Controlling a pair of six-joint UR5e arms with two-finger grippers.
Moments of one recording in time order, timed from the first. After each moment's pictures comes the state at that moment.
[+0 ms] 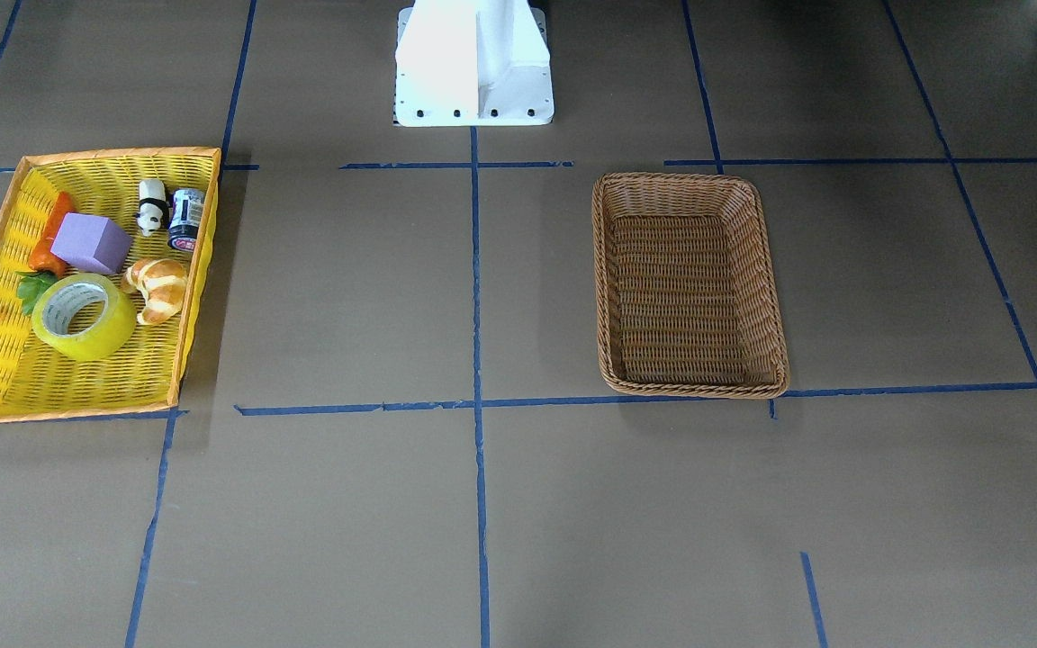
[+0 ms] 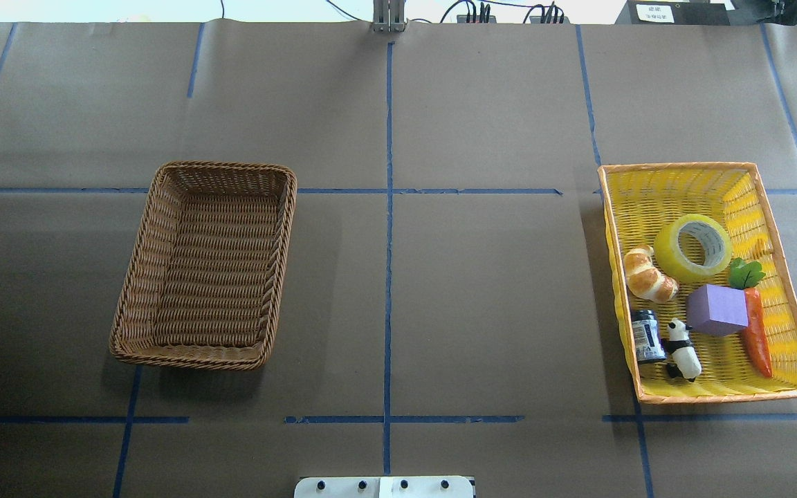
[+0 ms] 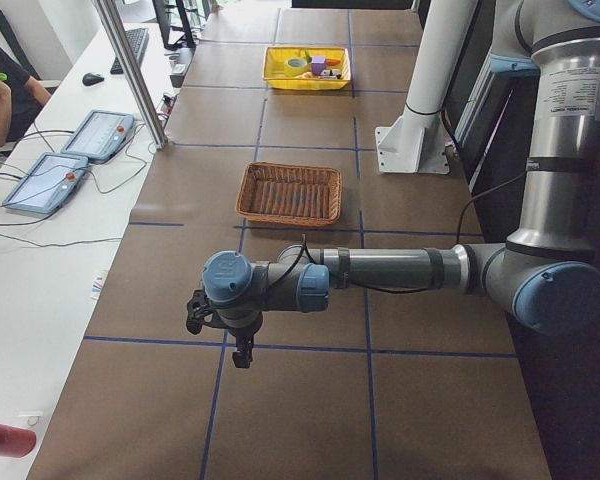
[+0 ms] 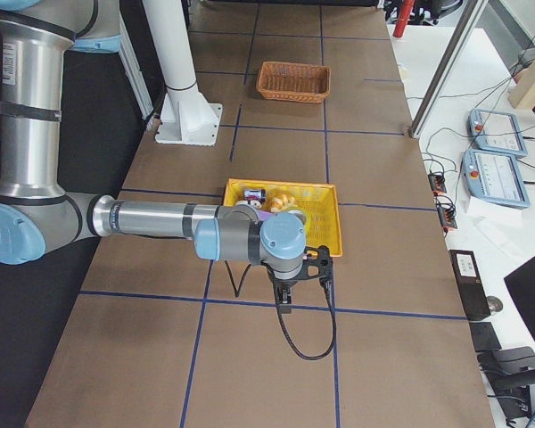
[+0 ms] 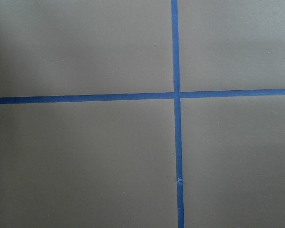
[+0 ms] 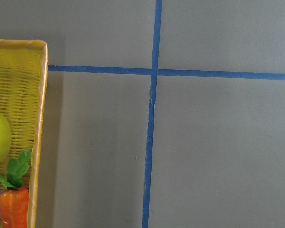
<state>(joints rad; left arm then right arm) -1.60 -1.60 -1.52 -1.59 -2.39 0.06 1.64 -1.71 1.72 -1.57 2.42 -0.09</state>
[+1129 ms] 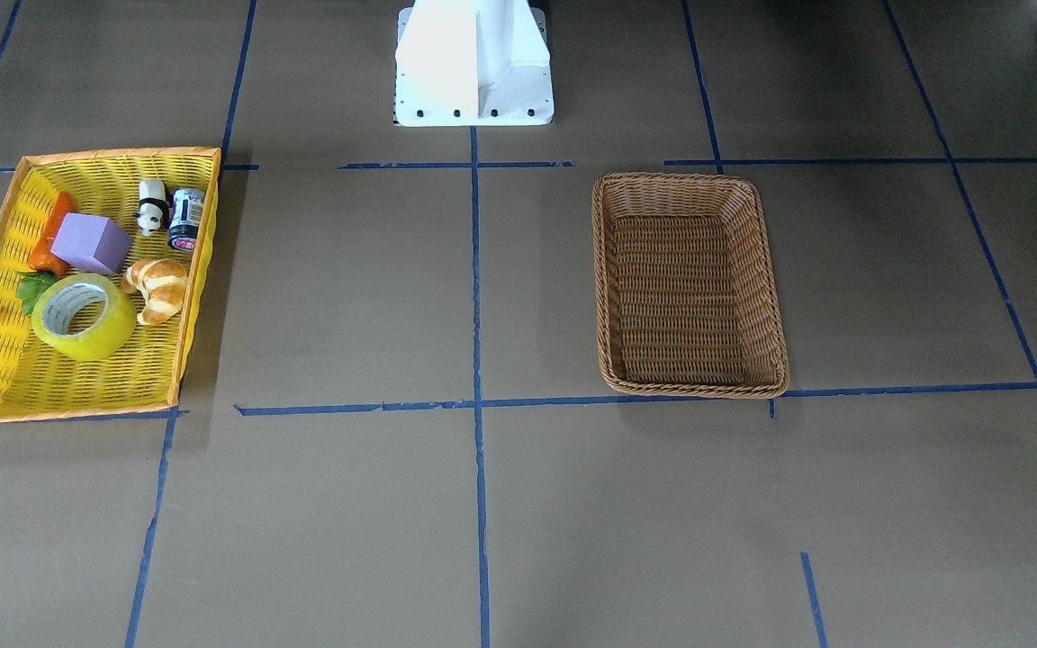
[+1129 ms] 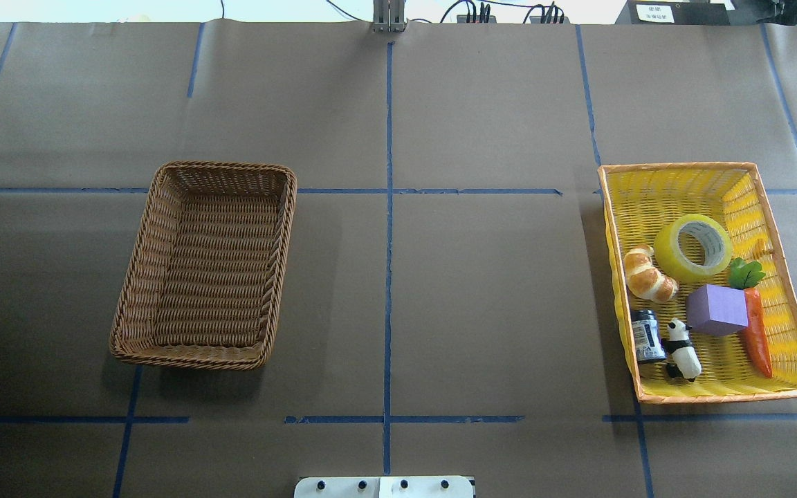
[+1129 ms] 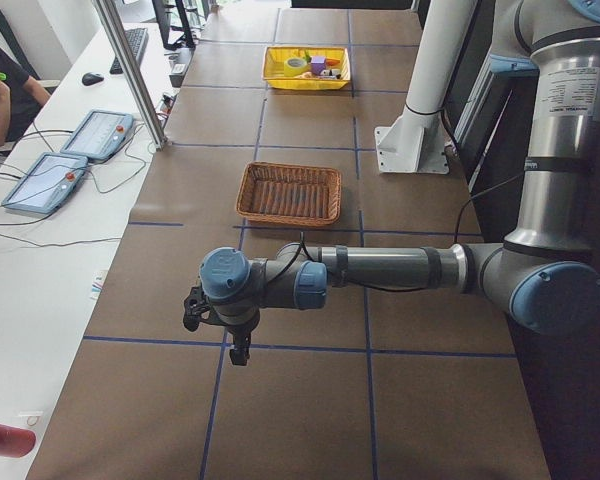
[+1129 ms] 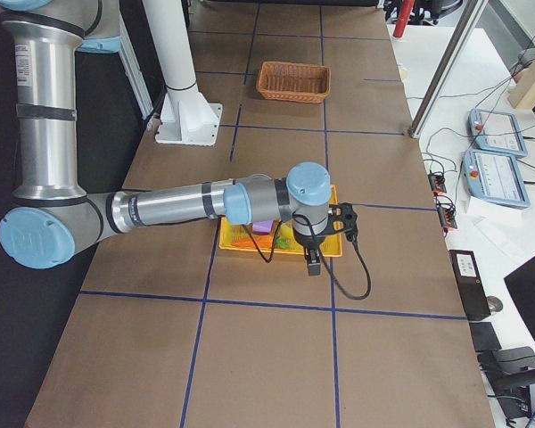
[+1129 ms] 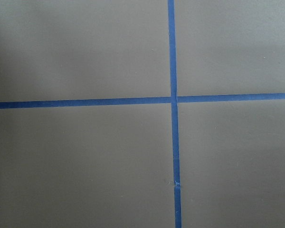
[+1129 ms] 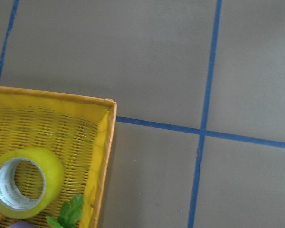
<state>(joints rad) -1.60 -1.61 -1.53 -1.59 -2.39 0.05 1.52 -1.58 1.81 -1.57 2.38 0.03</state>
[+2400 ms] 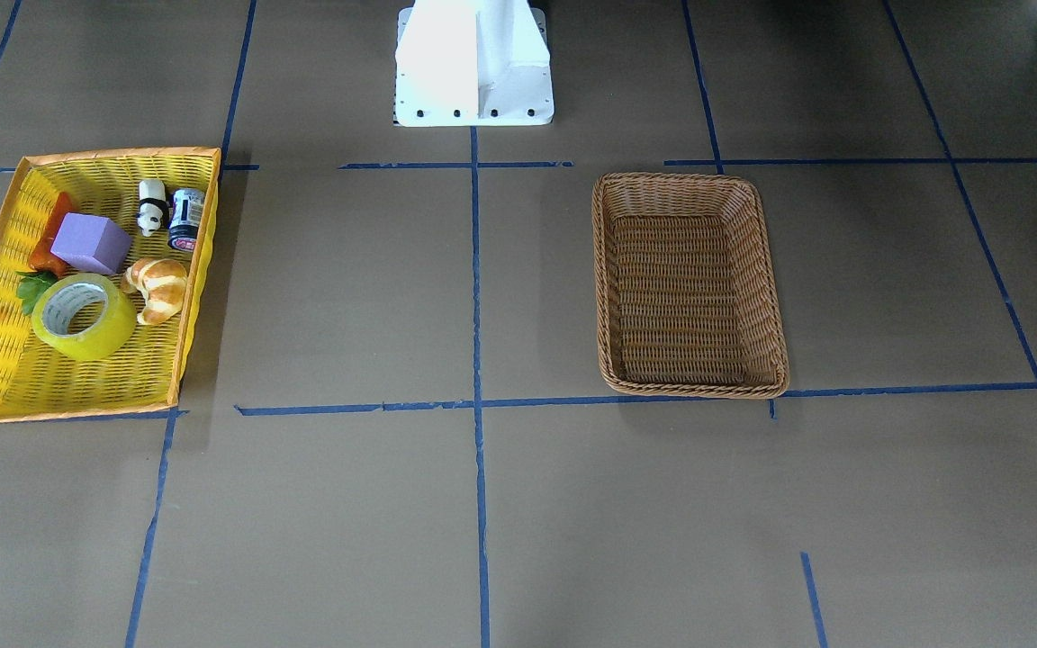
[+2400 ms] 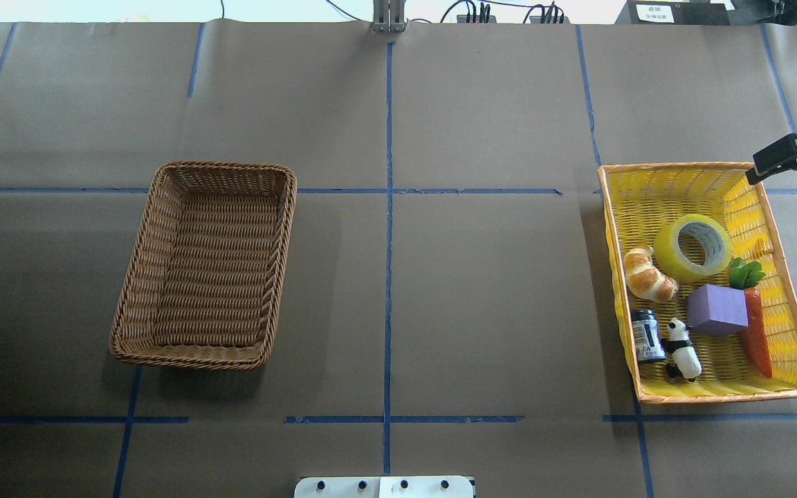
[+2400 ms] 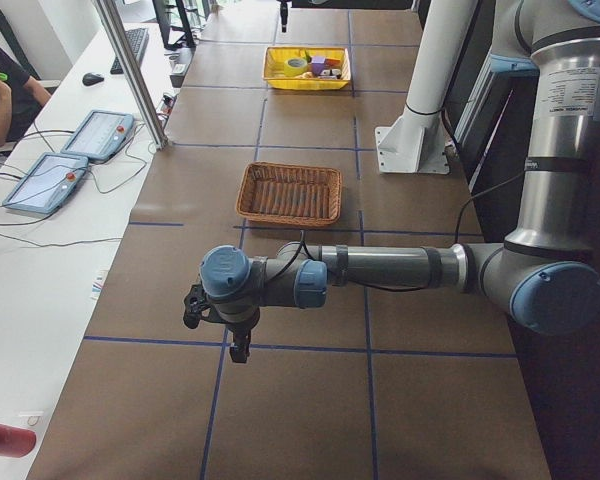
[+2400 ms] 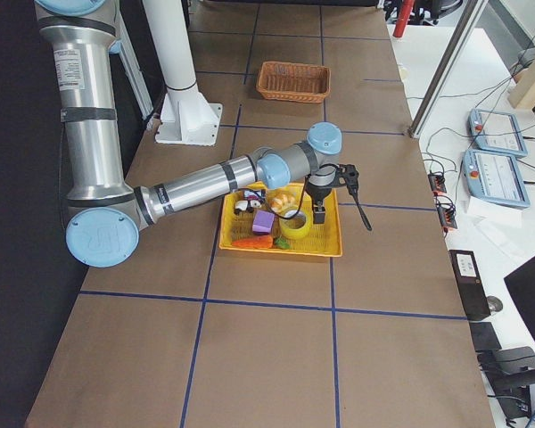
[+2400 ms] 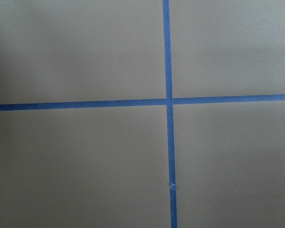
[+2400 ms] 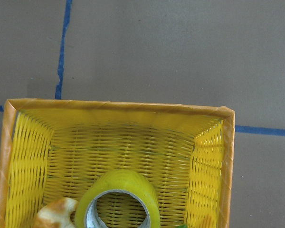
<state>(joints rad) -1.59 -1.60 -1.53 -1.59 -2.40 0.05 1.20 -1.49 1.83 -1.49 2.30 0.49</state>
